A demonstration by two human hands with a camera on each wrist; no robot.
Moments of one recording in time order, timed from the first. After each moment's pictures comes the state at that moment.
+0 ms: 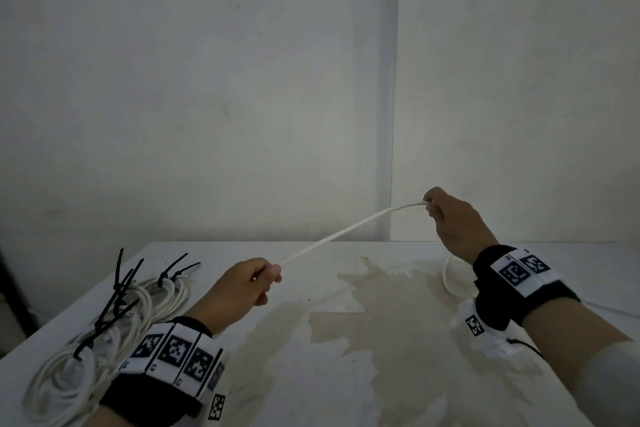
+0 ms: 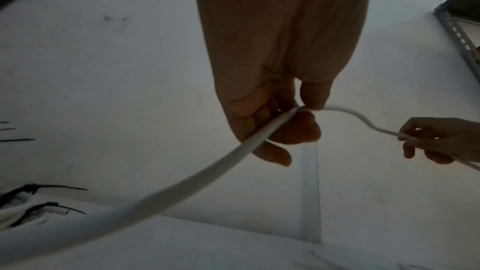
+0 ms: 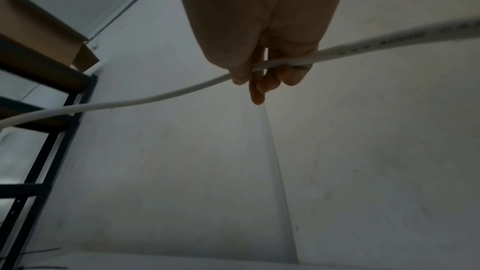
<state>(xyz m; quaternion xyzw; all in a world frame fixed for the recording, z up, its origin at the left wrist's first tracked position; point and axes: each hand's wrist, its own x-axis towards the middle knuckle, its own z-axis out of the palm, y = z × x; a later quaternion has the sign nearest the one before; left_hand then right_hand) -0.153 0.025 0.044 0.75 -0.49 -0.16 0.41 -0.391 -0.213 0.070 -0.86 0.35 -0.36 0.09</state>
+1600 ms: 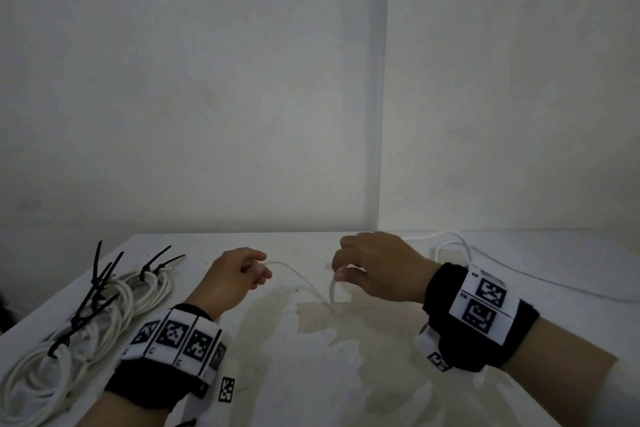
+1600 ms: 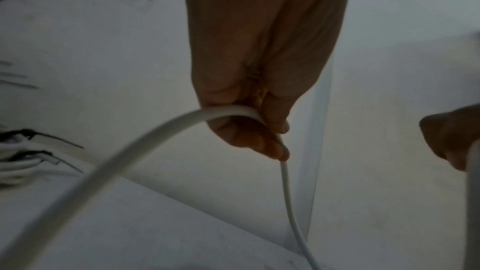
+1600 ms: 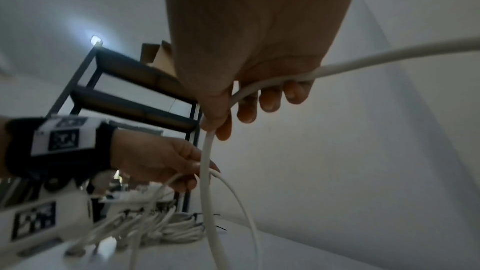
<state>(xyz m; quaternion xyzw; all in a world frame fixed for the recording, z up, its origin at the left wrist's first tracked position) -0.151 0.006 0.034 0.77 -0.42 -0.17 0.44 -0.356 -0.117 0.069 -0.98 0.08 -0.16 -0.01</state>
